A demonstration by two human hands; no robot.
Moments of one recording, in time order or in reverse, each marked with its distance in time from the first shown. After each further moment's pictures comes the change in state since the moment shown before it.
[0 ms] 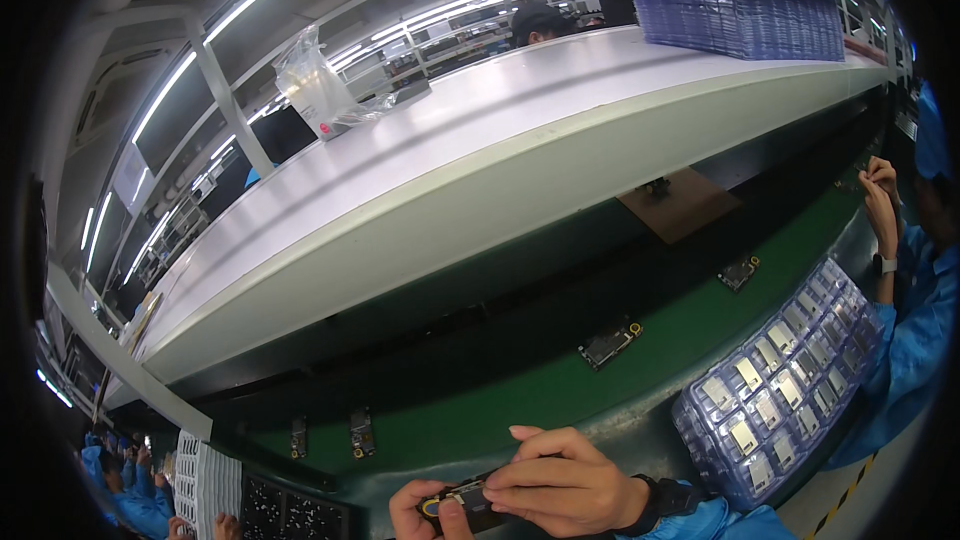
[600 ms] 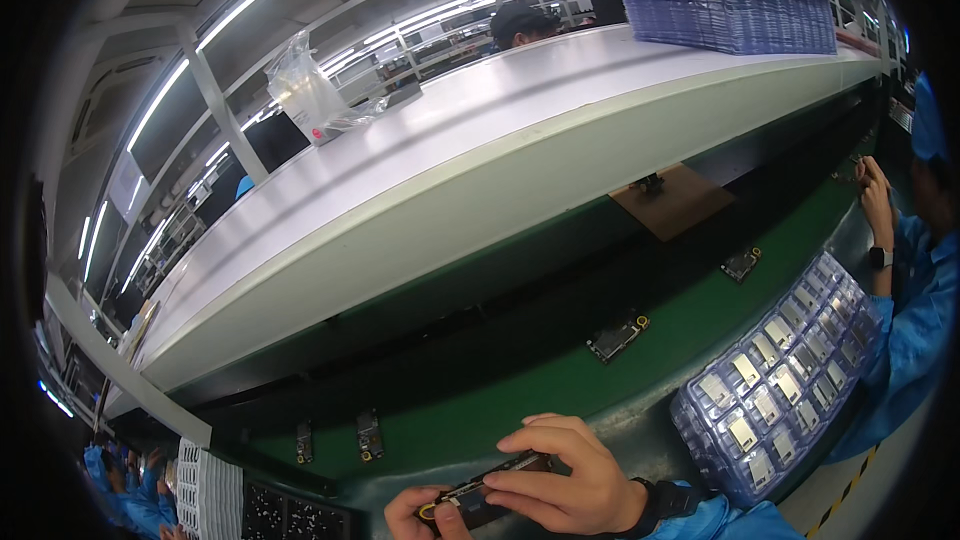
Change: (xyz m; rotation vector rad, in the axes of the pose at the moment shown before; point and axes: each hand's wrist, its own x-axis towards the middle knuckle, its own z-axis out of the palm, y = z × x) left_hand -0.001 -0.013 -0.005 0.083 -0.030 0.087; right_hand 0.001 -0.002 0.003 -0.035 0.078 0.101
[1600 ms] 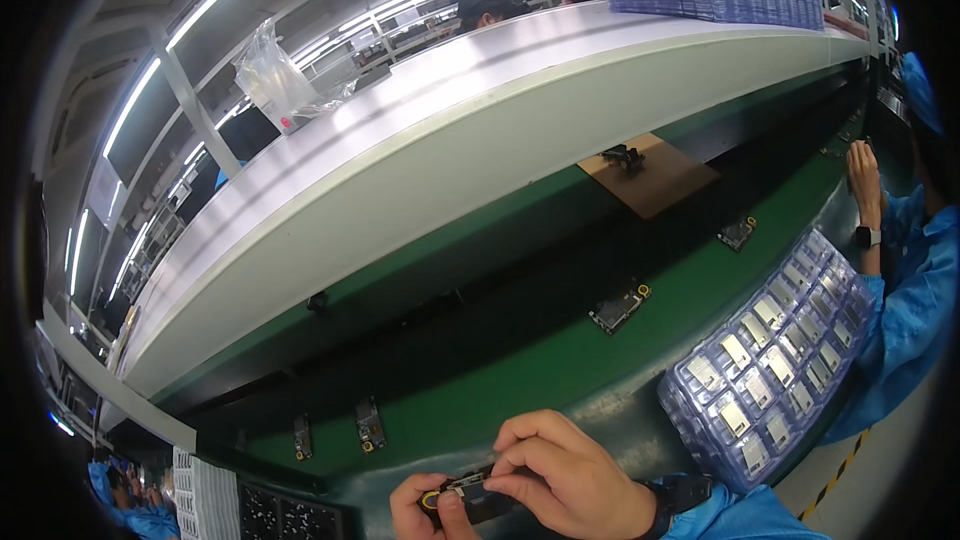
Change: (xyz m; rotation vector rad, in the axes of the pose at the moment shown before) left_hand 0.008 0.014 0.011 0.089 -0.052 -0.035; right_hand 0.005 -0.019 -0.020 0.128 -0.170 0.422
